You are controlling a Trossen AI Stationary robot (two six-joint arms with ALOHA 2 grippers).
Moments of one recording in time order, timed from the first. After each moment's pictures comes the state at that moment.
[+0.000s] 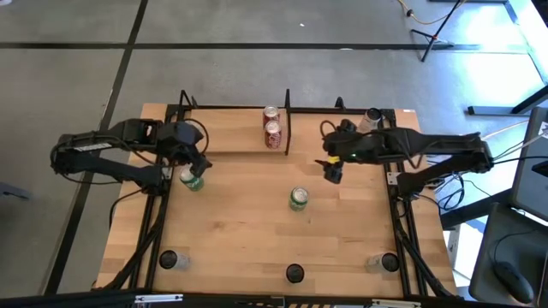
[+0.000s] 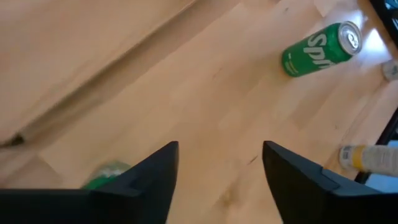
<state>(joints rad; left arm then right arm) 0.13 0.93 1.09 -1.14 -0.04 -0.81 0.05 1.27 1.34 -0.90 0.37 0.15</state>
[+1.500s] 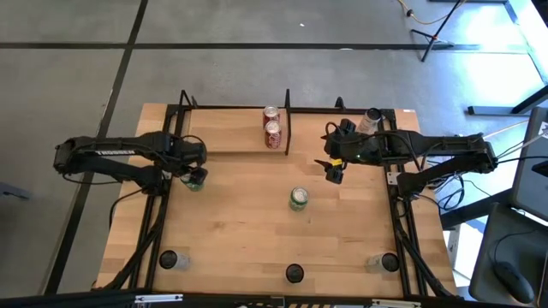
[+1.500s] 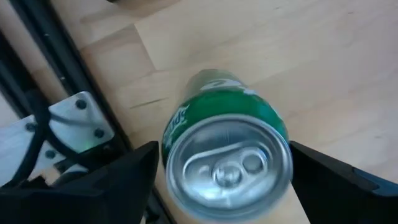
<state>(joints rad) 0.17 0.99 0.78 -1.29 -0.04 -1.03 0.05 1.23 1.28 -0.81 0.39 0.03</state>
